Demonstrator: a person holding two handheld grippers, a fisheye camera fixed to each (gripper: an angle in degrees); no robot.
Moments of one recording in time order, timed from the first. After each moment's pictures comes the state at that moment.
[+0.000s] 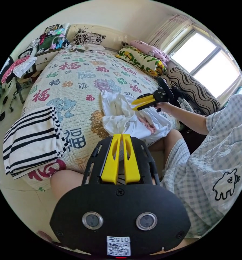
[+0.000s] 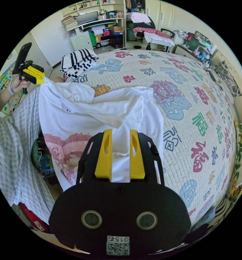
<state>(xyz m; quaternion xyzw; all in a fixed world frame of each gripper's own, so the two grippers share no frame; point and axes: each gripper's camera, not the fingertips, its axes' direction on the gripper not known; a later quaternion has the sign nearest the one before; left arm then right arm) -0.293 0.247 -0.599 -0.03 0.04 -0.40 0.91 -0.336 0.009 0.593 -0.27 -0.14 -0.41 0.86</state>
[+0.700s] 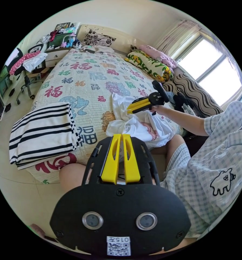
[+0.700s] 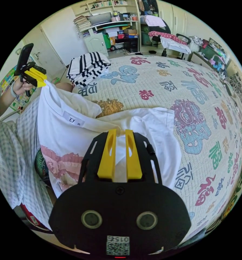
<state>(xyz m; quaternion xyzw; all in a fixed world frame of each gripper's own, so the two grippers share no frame) -0.227 0.186 -0.667 -0.02 0.02 -0.44 0.90 -0.449 -0.010 0.580 -0.26 -0.20 -0.46 0.82</state>
